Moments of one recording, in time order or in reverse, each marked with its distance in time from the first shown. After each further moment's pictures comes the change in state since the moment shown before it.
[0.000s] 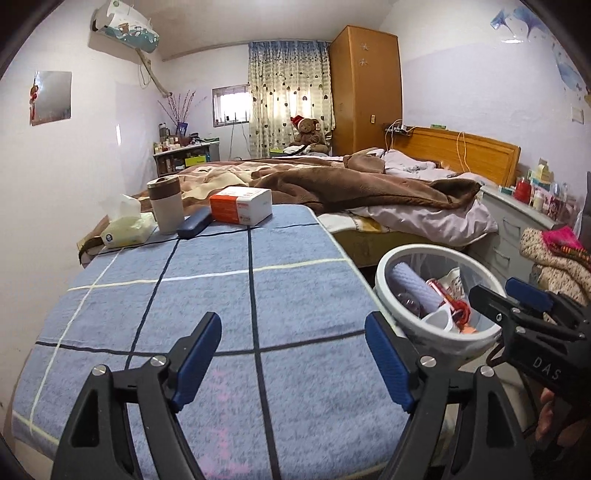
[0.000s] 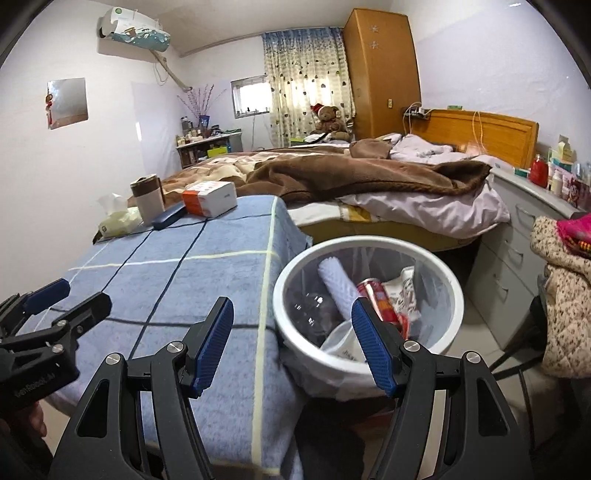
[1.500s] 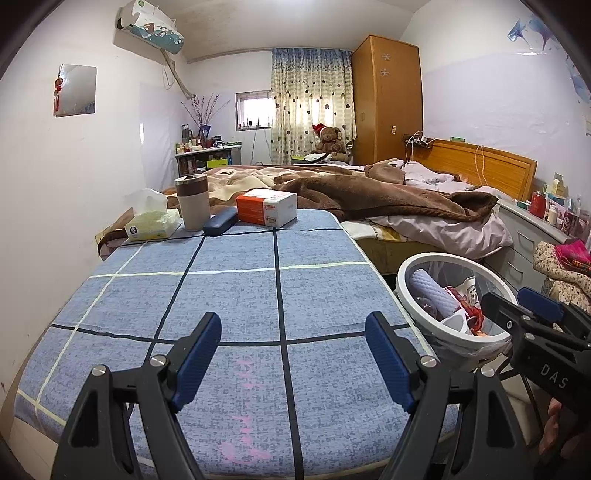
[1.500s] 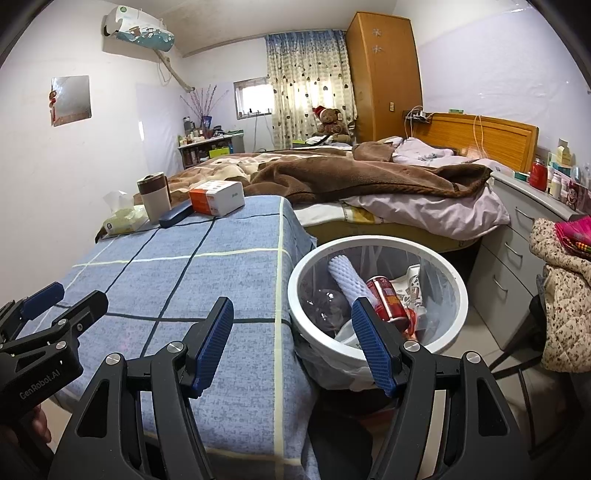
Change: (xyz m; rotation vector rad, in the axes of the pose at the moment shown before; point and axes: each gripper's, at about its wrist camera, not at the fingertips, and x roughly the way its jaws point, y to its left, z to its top) left arm -0.016 0.014 -0.009 -0.054 -0.033 0.062; right arm -0.012 0.022 -0.005 -0.008 -0.013 -0.011
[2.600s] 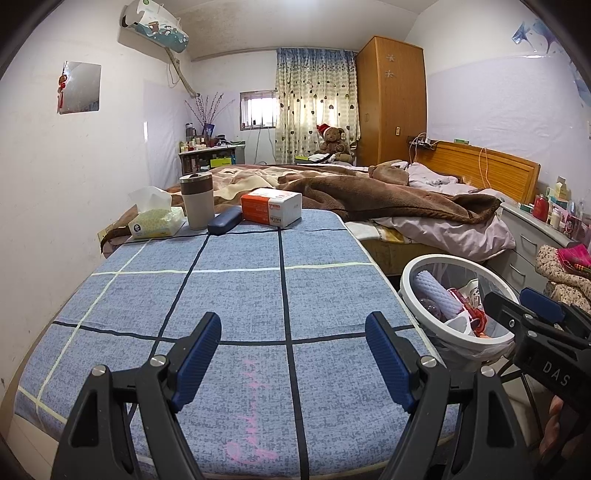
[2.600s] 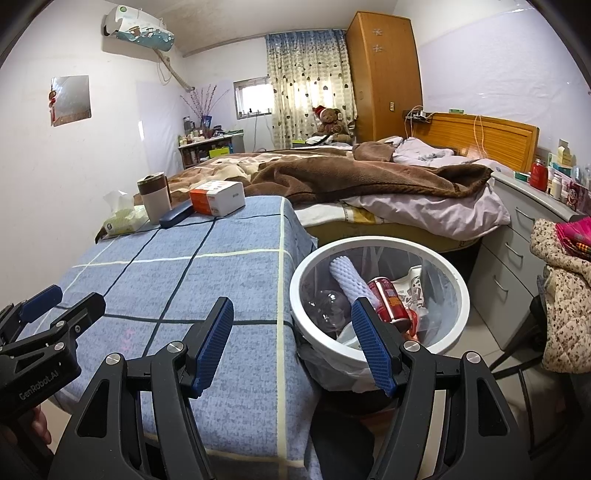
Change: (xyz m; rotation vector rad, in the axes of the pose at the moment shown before) left arm -0.004 0.006 -0.001 -0.010 -0.002 0.009; right arm 0.003 0.002 0.000 0.002 0.000 -0.001
